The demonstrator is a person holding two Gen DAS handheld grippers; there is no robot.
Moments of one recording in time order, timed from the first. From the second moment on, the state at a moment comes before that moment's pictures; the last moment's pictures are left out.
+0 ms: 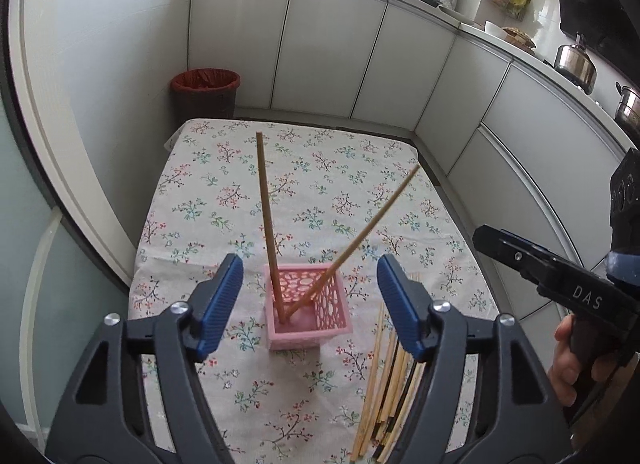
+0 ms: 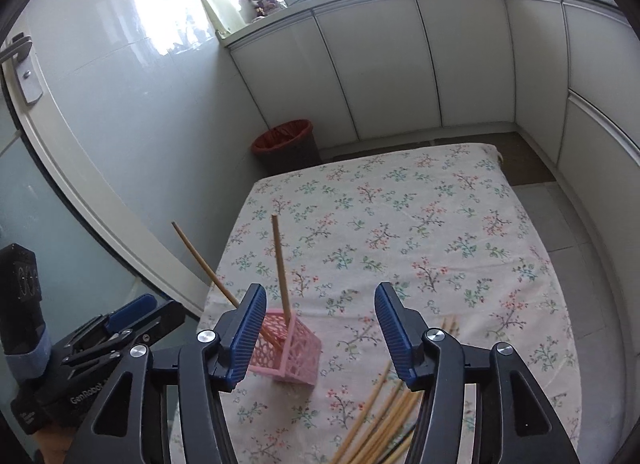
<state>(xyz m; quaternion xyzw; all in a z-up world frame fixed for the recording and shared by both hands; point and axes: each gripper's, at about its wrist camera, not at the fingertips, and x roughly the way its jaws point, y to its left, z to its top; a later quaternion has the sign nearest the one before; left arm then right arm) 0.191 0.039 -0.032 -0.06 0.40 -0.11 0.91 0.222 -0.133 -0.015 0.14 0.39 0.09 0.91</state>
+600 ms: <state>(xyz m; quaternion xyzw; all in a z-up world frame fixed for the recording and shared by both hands) 0.160 -0.038 -0.120 0.02 0.52 -0.11 0.85 0.172 -0.202 -0.088 0.12 0.48 0.00 0.87</state>
